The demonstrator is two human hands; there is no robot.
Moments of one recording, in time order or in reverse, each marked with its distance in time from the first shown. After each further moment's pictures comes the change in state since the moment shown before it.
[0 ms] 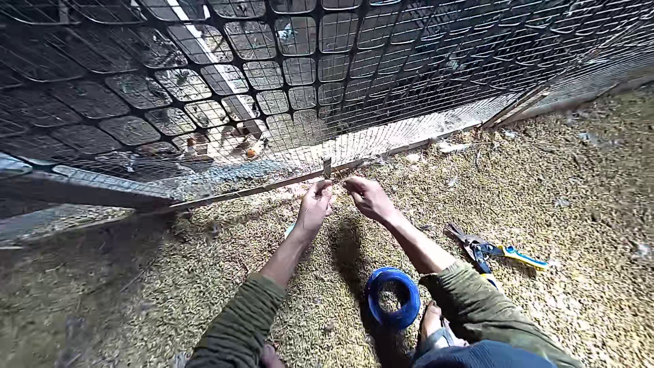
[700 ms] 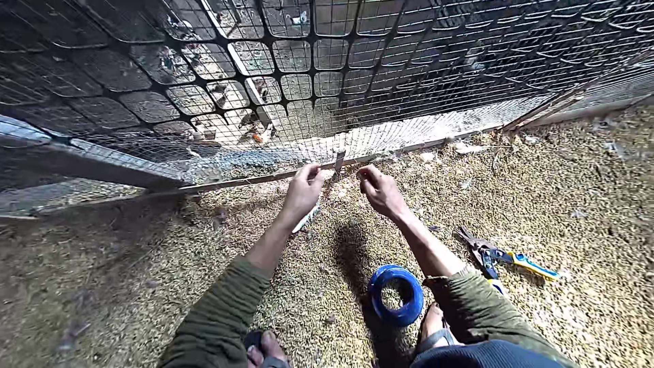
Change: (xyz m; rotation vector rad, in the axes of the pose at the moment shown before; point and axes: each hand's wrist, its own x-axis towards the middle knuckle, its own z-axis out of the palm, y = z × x) left_hand 0.006 0.030 -0.044 0.543 0.042 0.068; right_hand -0.004 -0.012 -0.004 0.037 0.054 0.073
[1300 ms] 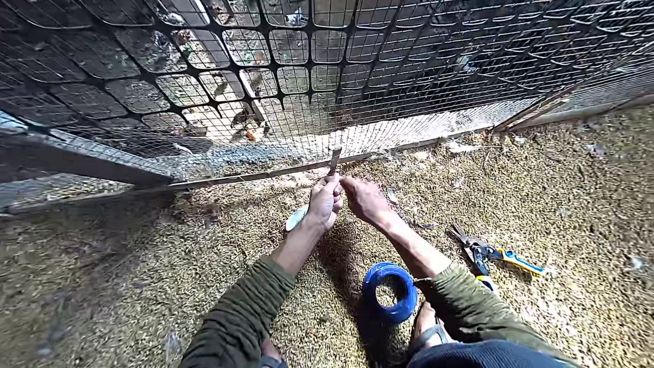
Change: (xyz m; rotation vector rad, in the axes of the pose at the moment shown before) left_hand -0.012 0.018 0.067 -1.034 0.035 -0.405; right_hand -0.005 -0.021 0.022 -0.343 -0.166 -0.008
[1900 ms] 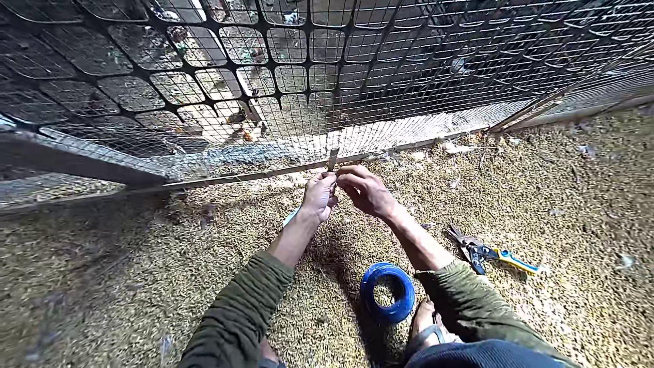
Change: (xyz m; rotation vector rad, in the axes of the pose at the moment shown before) left_hand 0.011 0.009 -0.002 0.140 0.017 0.019; right_hand 0.012 0.033 0.000 0.178 0.383 -0.639
